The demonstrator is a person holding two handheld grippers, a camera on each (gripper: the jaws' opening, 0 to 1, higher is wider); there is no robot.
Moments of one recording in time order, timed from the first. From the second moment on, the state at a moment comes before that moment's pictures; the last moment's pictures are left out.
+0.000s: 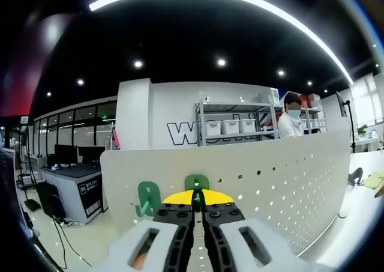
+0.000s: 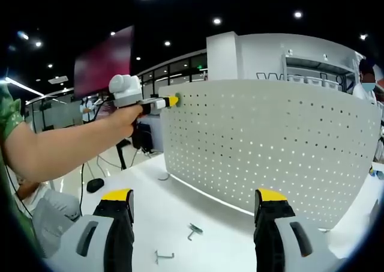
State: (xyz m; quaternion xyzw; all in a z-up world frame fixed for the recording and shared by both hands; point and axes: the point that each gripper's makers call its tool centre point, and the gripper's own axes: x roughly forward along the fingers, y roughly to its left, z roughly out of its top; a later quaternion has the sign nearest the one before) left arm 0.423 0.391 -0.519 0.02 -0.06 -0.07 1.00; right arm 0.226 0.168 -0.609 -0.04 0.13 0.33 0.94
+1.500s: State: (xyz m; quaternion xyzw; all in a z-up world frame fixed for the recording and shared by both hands) left arm 0.432 0.389 -0.521 0.06 -0.07 -0.04 1.00; right arm 0.226 0.166 -0.613 -0.04 0.14 0.33 0.93
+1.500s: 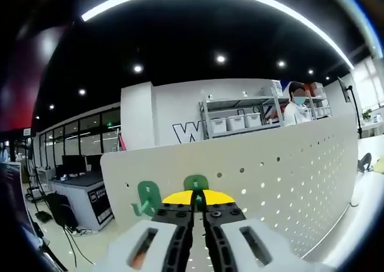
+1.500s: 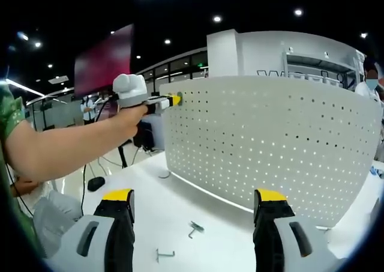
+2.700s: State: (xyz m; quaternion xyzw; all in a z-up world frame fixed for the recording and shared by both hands) left arm 0.425 0.383 -0.538 0.03 -0.04 -0.07 1.00; right arm 0.224 0.165 -0.614 -0.04 0.14 0.33 0.93
